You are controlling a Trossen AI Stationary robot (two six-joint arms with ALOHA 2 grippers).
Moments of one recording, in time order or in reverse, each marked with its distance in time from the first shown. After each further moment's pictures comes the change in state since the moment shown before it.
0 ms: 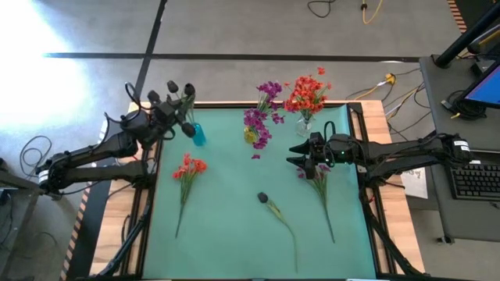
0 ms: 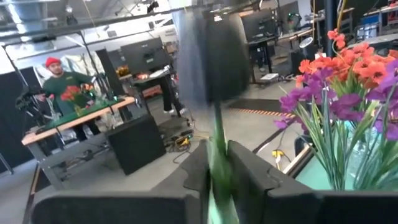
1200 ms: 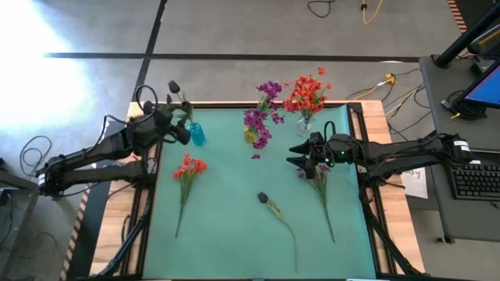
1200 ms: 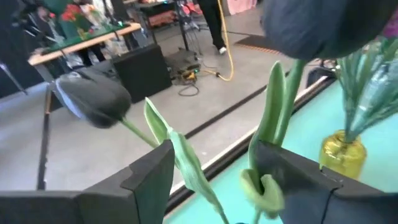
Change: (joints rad) left arm -0.019 -0.091 0.000 -0.429 -0.127 -0.250; right arm 0.000 0.000 0.000 0.000 0.000 0.014
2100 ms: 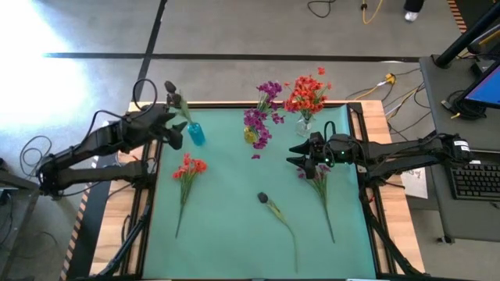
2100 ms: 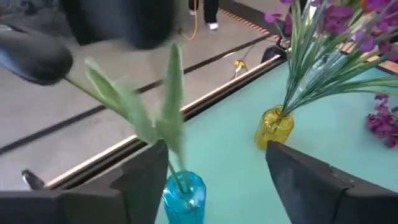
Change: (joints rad) left arm -0.006 0.020 0.205 -0.398 0.186 -0.319; right arm 0.000 0.000 0.000 0.000 0.000 -0.002
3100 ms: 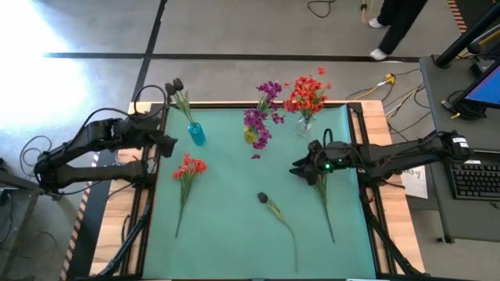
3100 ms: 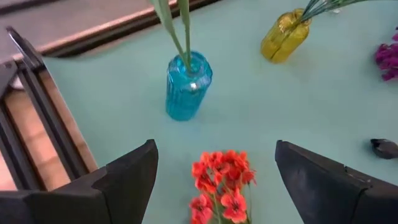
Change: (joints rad) left arm -0.007 0.047 0.147 -0.506 0.165 -0.331; right arm 0.096 -0.002 0.001 -0.166 -0.031 0.302
